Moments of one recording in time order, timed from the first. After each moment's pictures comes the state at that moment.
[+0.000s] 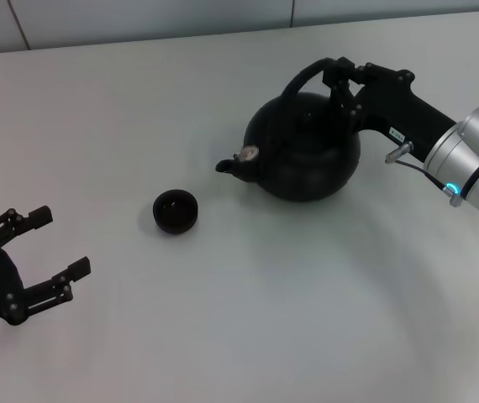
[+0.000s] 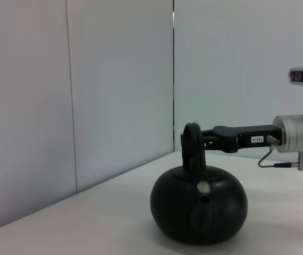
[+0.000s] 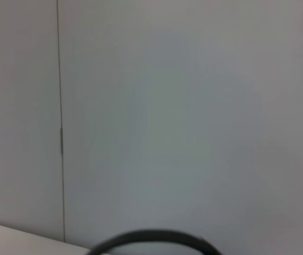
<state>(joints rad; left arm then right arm) -0.33 -2.05 0.35 0.43 2.07 1.71 -0.75 0.61 2.08 0.07 -0.04 -1.93 -1.20 0.46</state>
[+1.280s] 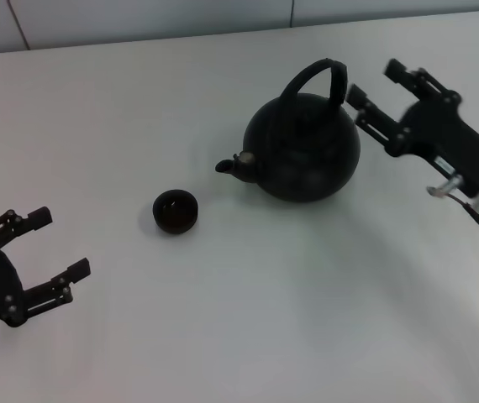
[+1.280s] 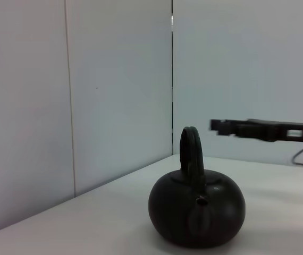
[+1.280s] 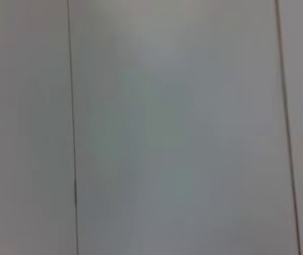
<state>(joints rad) -0.33 -2.05 0.35 0.43 2.06 1.72 -0.75 0.46 2.08 0.07 -0.05 -1.93 -1.45 0.47</state>
